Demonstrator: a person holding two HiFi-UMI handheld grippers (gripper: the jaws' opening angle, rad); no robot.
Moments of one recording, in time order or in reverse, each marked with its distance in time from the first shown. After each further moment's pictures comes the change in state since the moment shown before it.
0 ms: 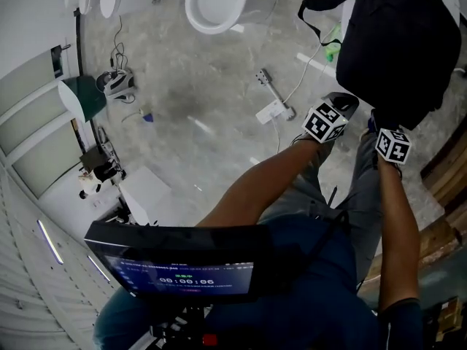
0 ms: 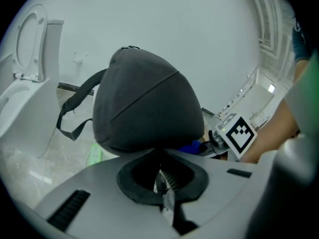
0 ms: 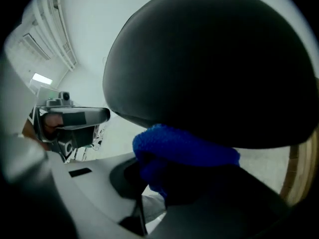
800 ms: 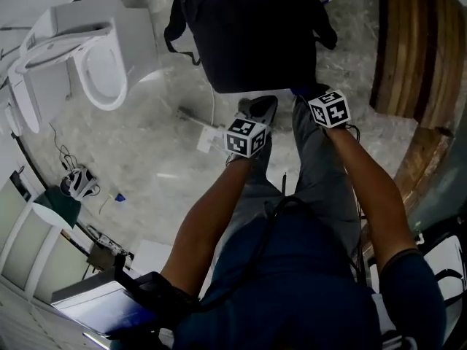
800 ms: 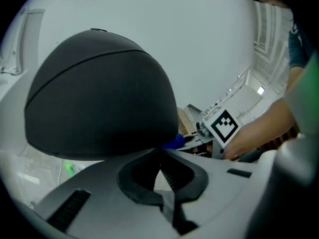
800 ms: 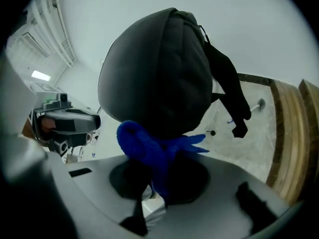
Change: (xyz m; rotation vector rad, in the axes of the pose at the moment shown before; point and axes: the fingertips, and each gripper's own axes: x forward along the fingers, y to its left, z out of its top) left arm 0.029 -0.084 -0.003 0.002 0.064 -0.125; right arm -0.064 -0.058 -0.012 -0.028 0.040 -0.025
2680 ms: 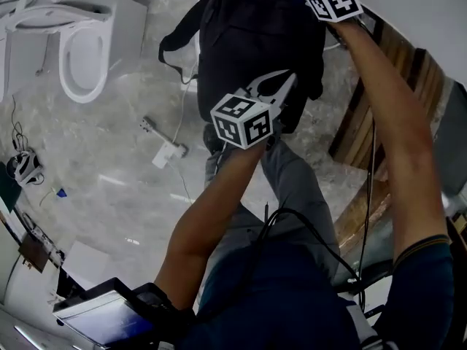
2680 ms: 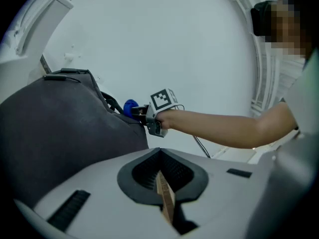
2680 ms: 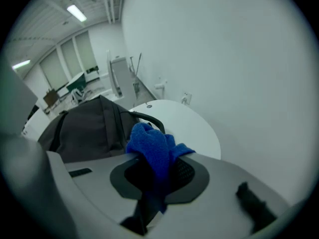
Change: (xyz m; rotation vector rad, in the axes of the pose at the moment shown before) left arm 0.006 -0.009 0.252 -0.273 -0.503 -0.177; right arm -0.025 -0.086 0.466 -0.647 -0.068 -0.241
